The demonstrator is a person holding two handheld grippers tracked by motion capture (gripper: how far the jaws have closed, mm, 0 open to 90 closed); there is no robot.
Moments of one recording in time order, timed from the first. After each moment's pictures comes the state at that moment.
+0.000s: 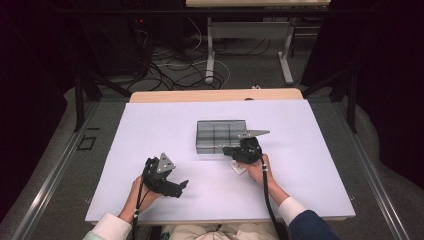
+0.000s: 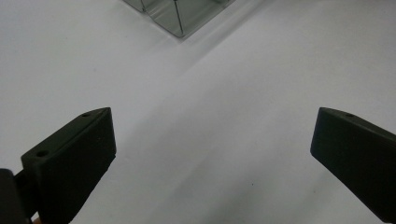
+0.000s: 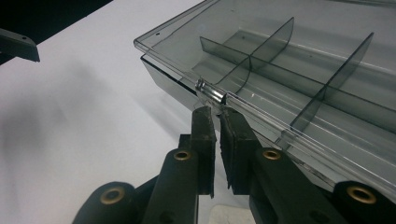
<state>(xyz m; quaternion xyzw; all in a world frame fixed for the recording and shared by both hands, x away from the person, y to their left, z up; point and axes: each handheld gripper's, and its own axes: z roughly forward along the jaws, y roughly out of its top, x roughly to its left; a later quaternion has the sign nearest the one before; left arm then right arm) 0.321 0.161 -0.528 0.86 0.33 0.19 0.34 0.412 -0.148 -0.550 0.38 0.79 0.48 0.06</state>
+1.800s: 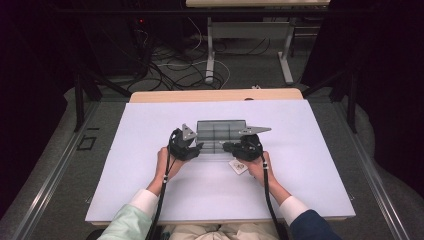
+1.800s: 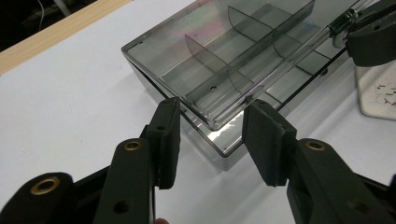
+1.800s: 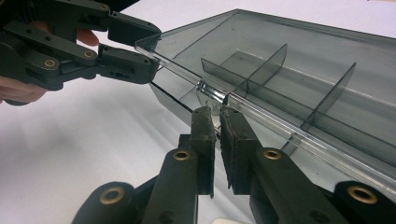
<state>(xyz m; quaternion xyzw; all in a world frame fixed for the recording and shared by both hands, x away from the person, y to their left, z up) 0.410 0.102 -0.518 0.84 0.34 0.23 0.36 0.412 -0.148 -0.534 0.38 0.78 0.49 0.08</state>
